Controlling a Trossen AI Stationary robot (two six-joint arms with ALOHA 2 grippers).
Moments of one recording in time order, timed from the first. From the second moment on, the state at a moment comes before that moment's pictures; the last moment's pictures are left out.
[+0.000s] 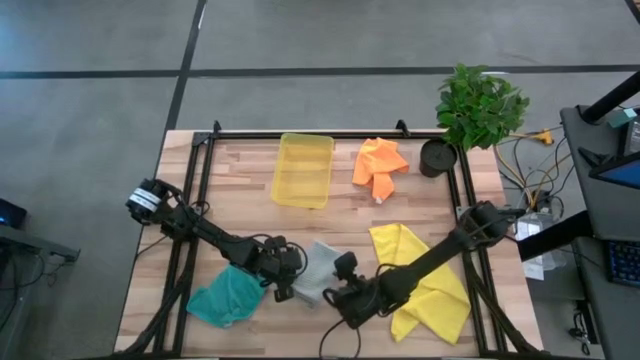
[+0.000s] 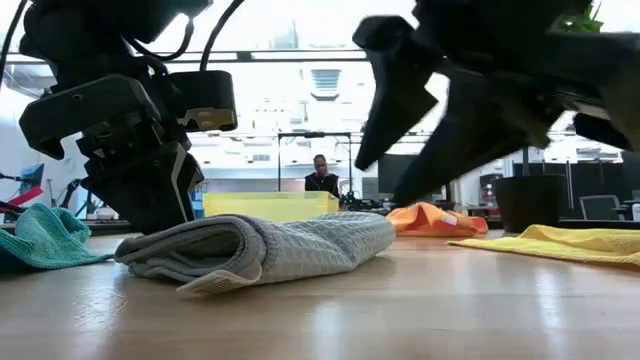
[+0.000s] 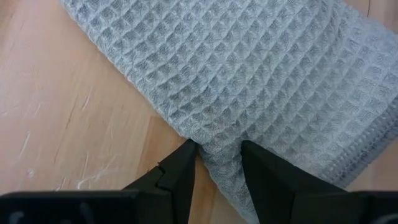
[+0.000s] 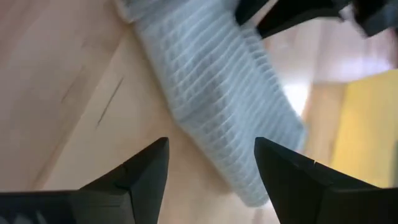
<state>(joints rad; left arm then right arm) -0.43 1.73 0.86 -0.21 -0.20 -0.64 0.57 2.01 1.38 -0.52 0.55 -0.08</state>
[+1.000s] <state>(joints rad) -0.41 1.73 0.87 -0.15 -0.19 -0.62 0.52 2.03 1.08 0.06 0.59 -0.56</state>
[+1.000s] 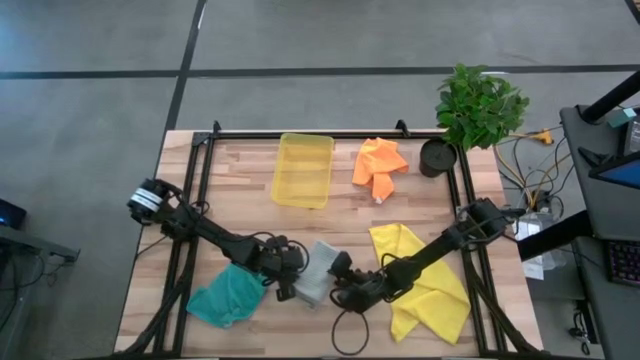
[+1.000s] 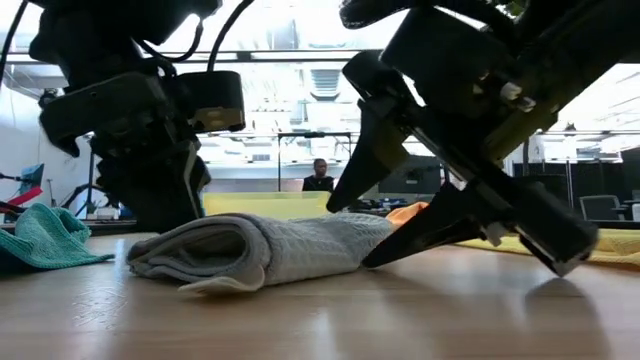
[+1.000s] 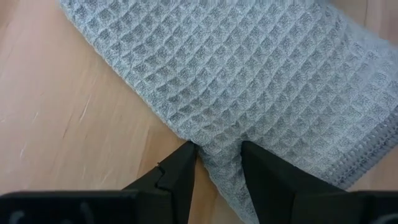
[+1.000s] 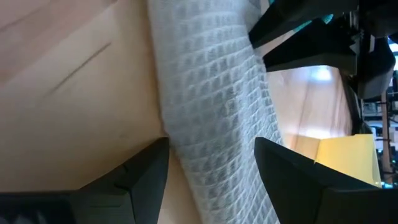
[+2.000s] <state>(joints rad) -0.41 1.73 0.88 -0.01 -0.15 -0.59 0.47 2.06 1.09 0.11 0.46 -0.63</state>
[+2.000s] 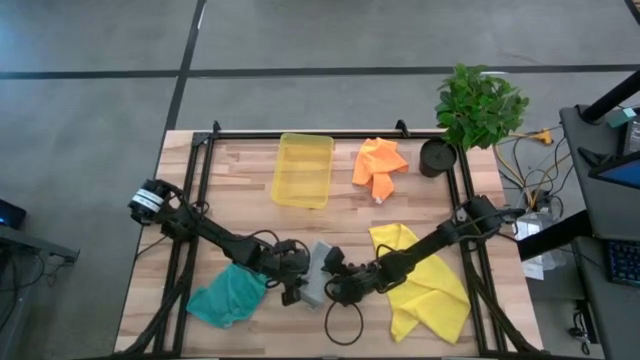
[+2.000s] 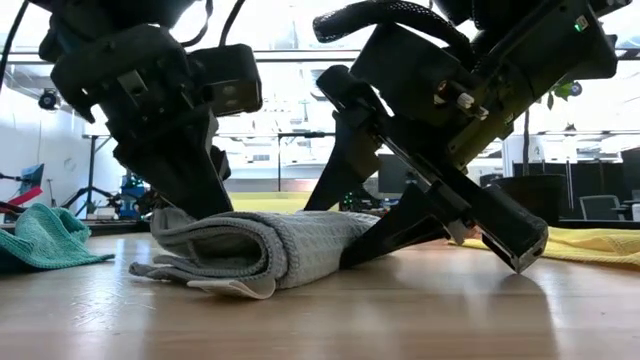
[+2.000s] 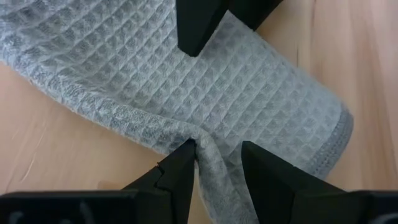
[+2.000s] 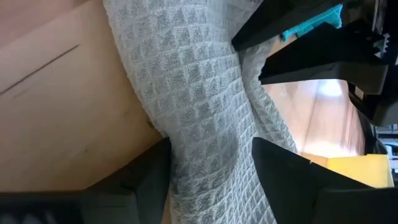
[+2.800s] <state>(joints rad) -0.40 1.36 0.86 -0.22 -0.25 -0.49 0.45 2.03 1.30 -0.19 0.41 -0.56</state>
